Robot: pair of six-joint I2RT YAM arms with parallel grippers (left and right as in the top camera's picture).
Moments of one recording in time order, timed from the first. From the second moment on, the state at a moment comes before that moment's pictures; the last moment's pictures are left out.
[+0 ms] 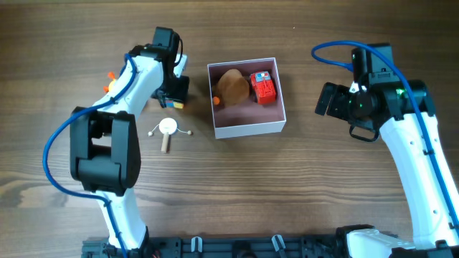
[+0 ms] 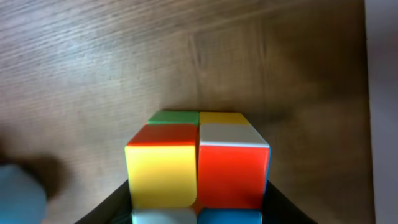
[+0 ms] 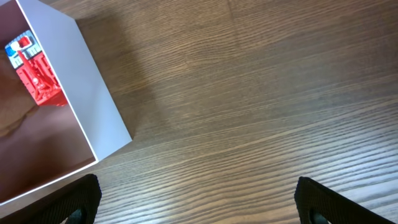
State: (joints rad) left arm -0.19 2.06 1.54 -0.90 -0.02 0.01; right arm 0.11 1.40 1.33 -1.16 0.09 0.42
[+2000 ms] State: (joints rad) left arm -0.77 1.97 1.72 -0.87 -0.03 -0.75; right arm -0.42 1.40 1.33 -1.22 0.03 0.48
